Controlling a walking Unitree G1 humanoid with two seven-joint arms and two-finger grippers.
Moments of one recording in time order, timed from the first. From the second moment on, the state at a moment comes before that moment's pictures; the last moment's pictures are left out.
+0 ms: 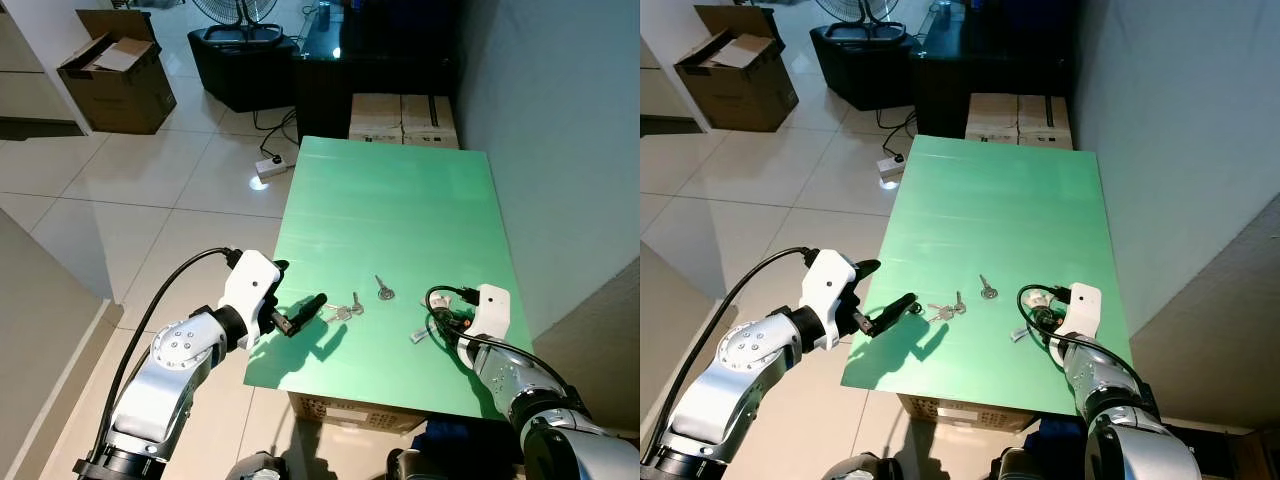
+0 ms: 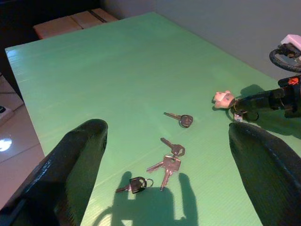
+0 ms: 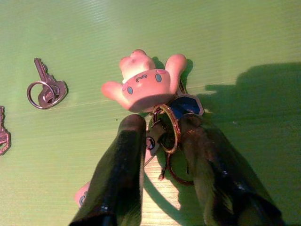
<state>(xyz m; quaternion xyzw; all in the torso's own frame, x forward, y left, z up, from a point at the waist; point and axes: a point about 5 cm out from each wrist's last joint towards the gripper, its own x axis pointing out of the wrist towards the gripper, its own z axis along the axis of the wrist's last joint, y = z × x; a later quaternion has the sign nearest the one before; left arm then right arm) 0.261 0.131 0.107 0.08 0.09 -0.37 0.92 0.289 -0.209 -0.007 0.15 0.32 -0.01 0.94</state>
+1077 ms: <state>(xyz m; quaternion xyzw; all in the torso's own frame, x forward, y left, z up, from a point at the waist) 0.267 0.129 0.107 0.10 0.07 -0.33 0.94 0.305 -0.203 0.022 0.04 0.24 0.01 0.97</state>
